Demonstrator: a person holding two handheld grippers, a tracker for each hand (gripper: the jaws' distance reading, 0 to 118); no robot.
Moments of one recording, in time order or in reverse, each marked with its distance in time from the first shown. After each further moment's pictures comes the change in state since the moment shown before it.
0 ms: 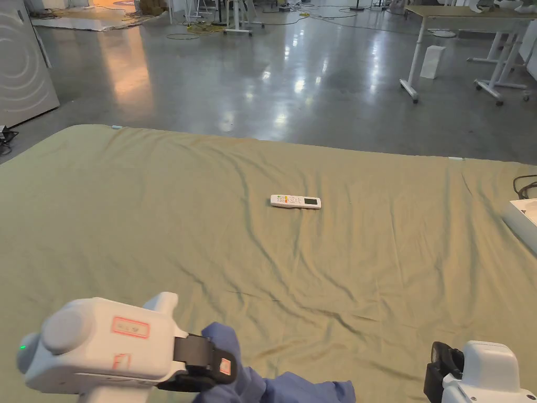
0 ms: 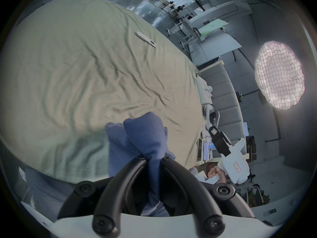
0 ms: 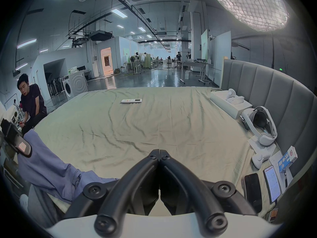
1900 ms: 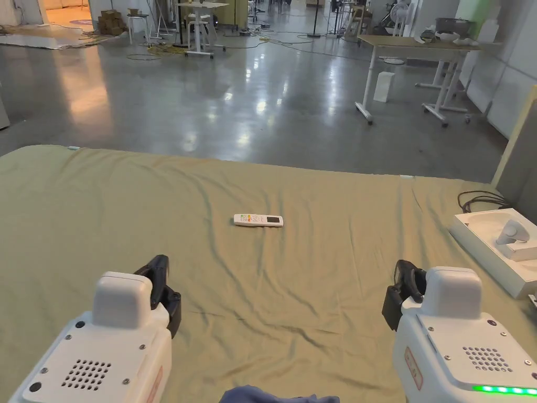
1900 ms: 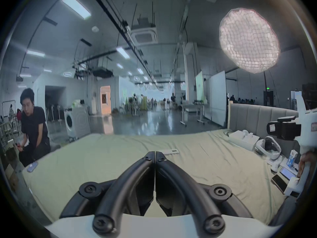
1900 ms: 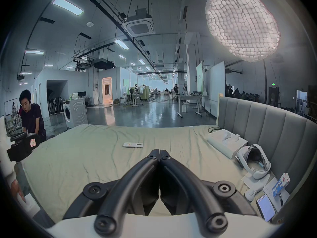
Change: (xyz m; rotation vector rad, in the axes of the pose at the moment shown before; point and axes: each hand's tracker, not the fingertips) left arm 0.046 -0.032 0.013 1.075 0.474 -0.709; right arm -0.030 0.093 0.039 0.341 -0.034 0.006
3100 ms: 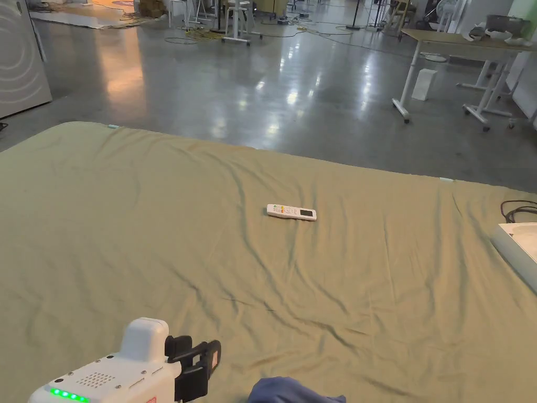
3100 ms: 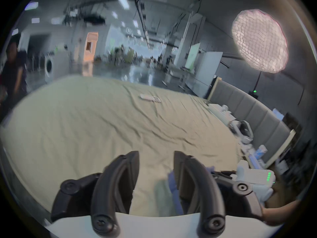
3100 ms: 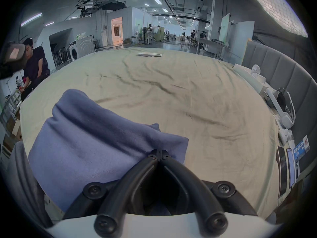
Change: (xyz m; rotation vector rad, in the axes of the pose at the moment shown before) left arm -0.049 -0.094 -0.008 -0.571 -0.309 0.360; right arm -0.046 -0.229 -0.024 -0.592 0.117 0.134
